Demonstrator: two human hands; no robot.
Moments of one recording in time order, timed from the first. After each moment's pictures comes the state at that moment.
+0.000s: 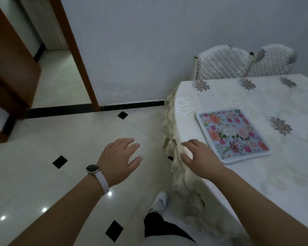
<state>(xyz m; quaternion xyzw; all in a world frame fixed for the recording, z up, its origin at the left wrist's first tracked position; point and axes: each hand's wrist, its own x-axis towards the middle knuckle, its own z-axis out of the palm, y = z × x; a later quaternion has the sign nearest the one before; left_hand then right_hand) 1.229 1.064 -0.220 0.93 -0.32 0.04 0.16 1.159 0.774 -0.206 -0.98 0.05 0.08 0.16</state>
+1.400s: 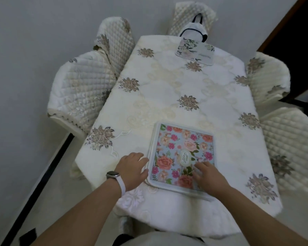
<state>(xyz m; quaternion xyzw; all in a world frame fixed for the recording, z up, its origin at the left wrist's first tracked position) 1.594 0.622 -0.298 0.57 -0.80 -0.16 0.07 1.288 0.605 -0.264 -0.69 0.67 0.06 0.26</state>
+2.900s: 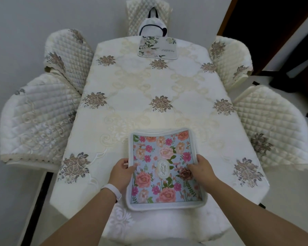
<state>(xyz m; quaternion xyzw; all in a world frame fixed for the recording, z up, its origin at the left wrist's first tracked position) 1.545 0.552 -0.297 0.67 -0.37 -0.57 0.29 1.270 0.579 -0.265 -0.36 0.78 -0.24 0.45</state>
